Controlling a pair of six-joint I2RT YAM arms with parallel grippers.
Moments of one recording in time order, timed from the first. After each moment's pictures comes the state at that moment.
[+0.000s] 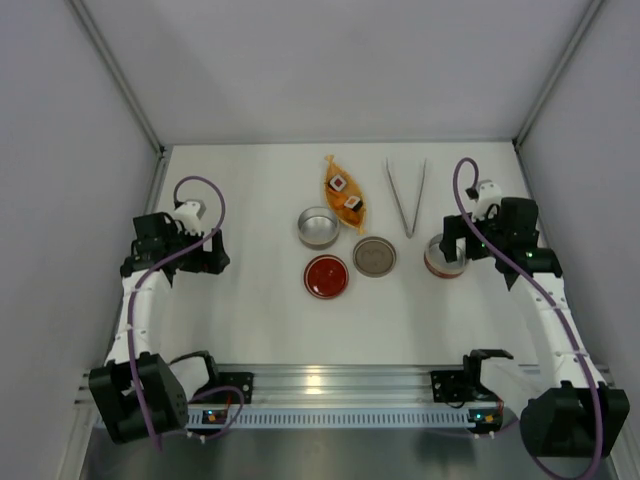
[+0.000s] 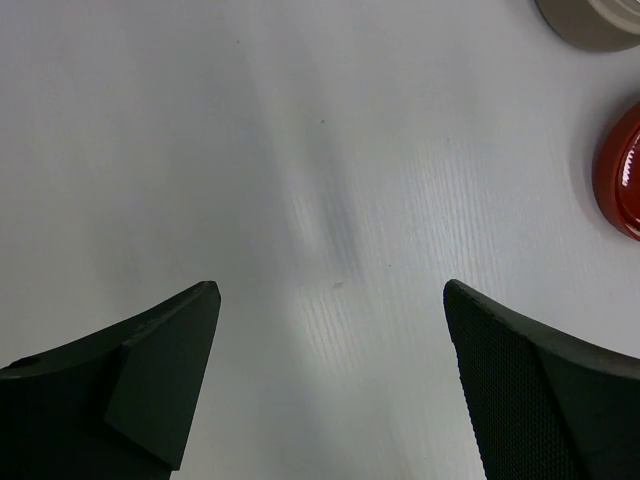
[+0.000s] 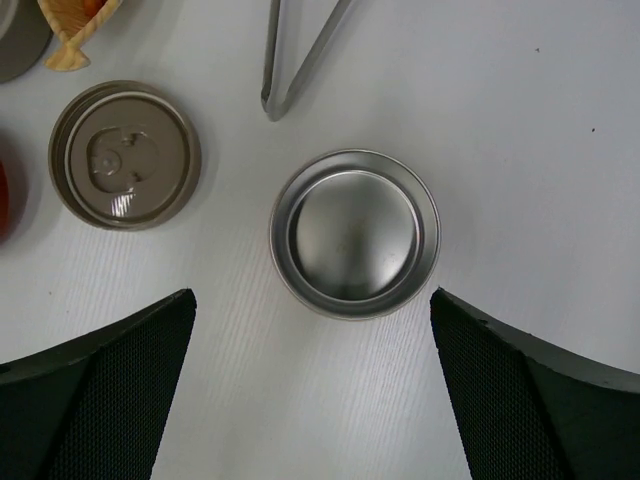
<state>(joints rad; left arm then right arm) 0.25 1.10 0.80 -0.56 0.46 0.26 -0.03 0.97 0.85 -0.57 -0.26 -0.17</state>
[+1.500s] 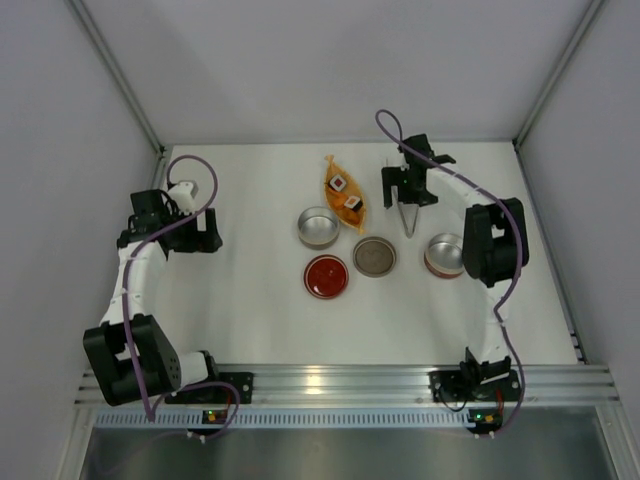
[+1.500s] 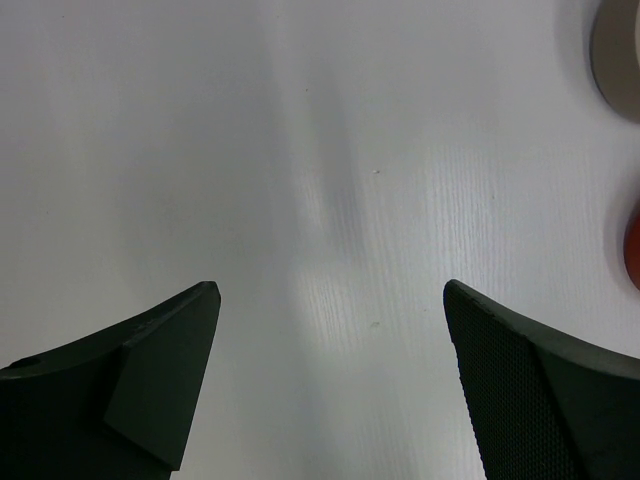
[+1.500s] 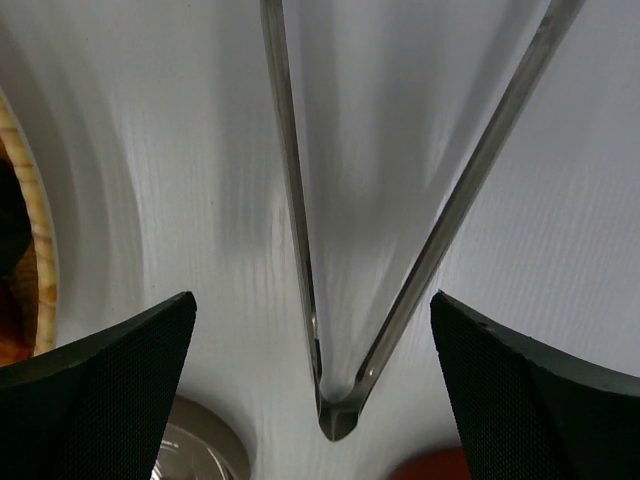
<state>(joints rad) 0.25 1.29 0.98 -0.57 0.37 0.21 0.26 2.08 1.67 -0.64 0.04 0.16</state>
